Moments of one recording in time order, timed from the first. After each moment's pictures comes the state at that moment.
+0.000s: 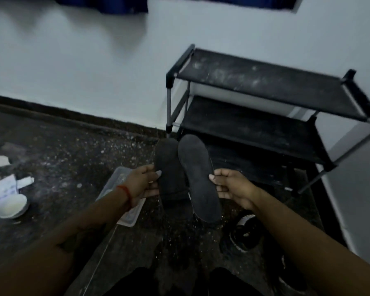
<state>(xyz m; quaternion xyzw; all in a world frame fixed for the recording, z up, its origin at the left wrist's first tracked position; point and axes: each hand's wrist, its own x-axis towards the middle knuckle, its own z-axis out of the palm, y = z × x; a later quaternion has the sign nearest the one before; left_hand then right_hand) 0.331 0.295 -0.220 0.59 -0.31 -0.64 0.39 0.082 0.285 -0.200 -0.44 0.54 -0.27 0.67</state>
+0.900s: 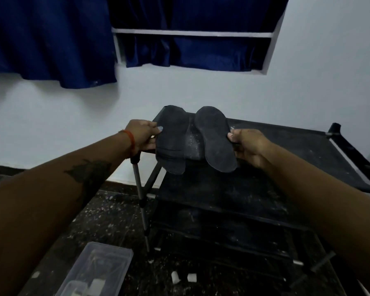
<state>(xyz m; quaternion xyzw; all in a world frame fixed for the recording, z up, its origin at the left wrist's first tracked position) 0.270 0.046 -0.045 0.57 -0.47 -0.50 0.45 0.022 0.064 -0.050 -0.43 0.57 -0.46 0.53</state>
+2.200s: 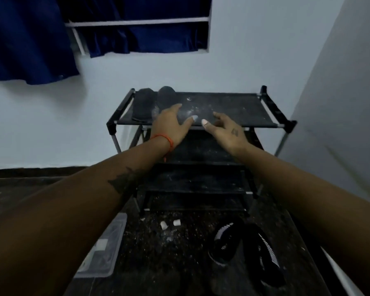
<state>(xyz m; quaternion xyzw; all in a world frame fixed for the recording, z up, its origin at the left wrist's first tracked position) 0.136 0.206 -0.031 0.56 -0.75 -0.15 0.32 -0.016 0.244 -0.047 -0.56 0.65 -0.43 0.28</state>
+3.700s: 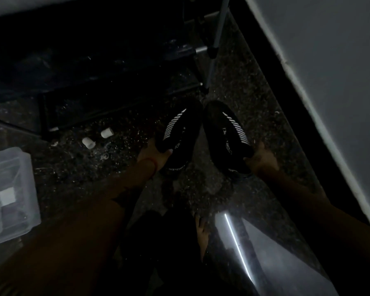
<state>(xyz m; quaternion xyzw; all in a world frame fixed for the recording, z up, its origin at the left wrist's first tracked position) 0.035 0.272 -0.504 0.65 -0.60 -0.45 -0.12 -0.197 0.423 -0.507 -0.25 0.90 -0.03 0.35</state>
